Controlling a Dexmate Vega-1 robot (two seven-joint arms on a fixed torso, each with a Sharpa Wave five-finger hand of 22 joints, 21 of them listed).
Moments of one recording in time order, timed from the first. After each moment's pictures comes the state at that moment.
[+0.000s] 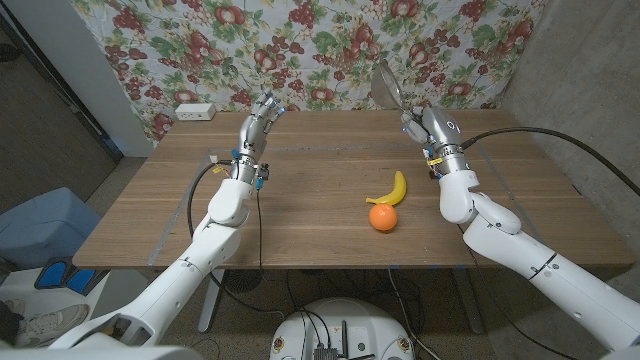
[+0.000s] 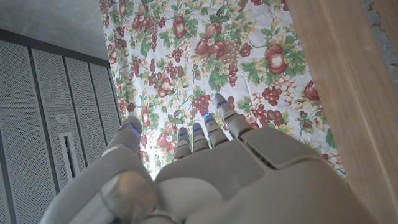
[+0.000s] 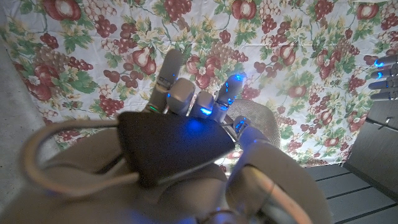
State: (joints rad) left arm 0.91 0.44 0.36 -1.43 -0.39 -0.62 0.13; left_hand 0.25 0.15 0.42 -0.12 0.18 0.02 -0.03 0.18 0.17 0.01 -0.02 0.19 0.18 0.07 -0.04 0.18 0.18 0.22 -0.02 0.24 0.20; right arm -0.96 -0.75 -0.50 -1.94 -0.52 -0.30 -0.52; right_hand 0.44 0.16 0.57 0.04 0.21 0.80 0.02 1.22 0.60 0.85 -0.15 1.56 1.23 0.91 -0.13 1.57 1.24 0.57 -0.06 1.36 0.19
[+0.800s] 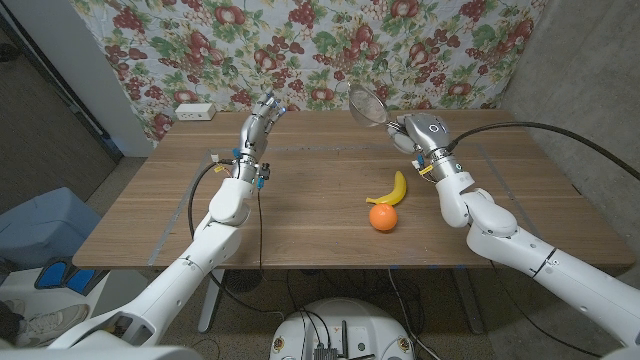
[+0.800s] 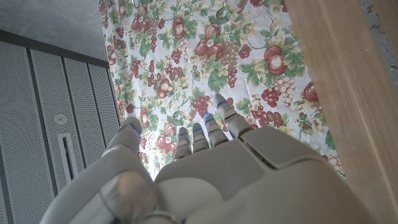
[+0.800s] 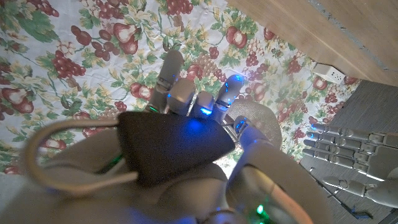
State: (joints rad) left arm 0.90 0.44 0.37 -1.42 -0.39 -0.61 0.12; left_hand 0.24 0.14 0.42 -0.12 0.18 0.02 -0.03 0.18 0.17 0.01 -0.02 0.19 0.18 0.08 -0.04 0.18 0.18 0.22 -0.02 0.24 0.20; right arm -0.90 -0.83 -0.62 -1.91 -0.80 -0.34 -0.45; right_hand 0.43 0.15 0.57 0.04 0.21 0.80 0.02 1.23 0.58 0.85 -0.15 1.56 1.23 0.91 -0.12 1.57 1.24 0.55 -0.05 1.36 0.19
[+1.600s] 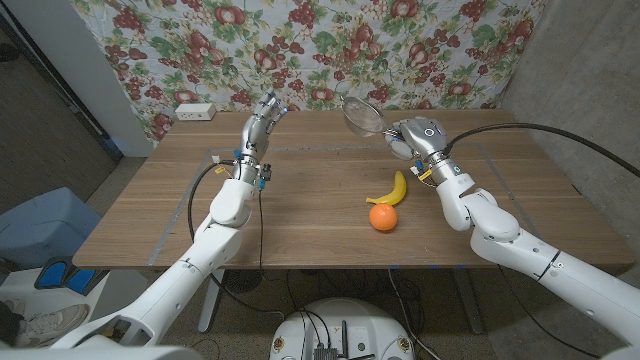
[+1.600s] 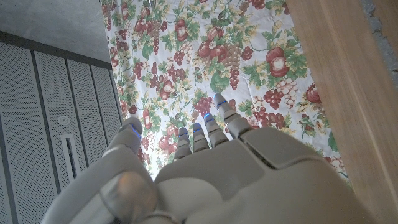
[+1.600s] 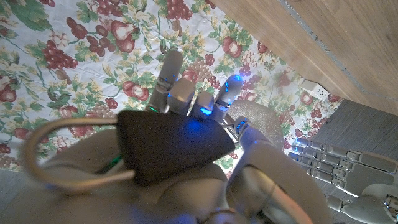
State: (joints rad) left arm 0.92 0.44 0.37 -1.45 -0.38 -0.61 0.14; left_hand 0.23 0.15 0.43 -0.12 0.18 0.02 -0.03 0.18 0.17 0.01 -0.02 0.19 0.18 0.08 -0.04 0.18 0.18 0.22 -0.02 0.24 0.20; right arm -0.93 -0.84 -0.60 -1.93 -0.88 -0.35 -0.39; right_hand 0.42 0.16 0.57 0.04 0.21 0.80 0.02 1.24 0.57 0.85 -0.15 1.56 1.23 0.90 -0.12 1.57 1.24 0.55 -0.06 1.36 0.19
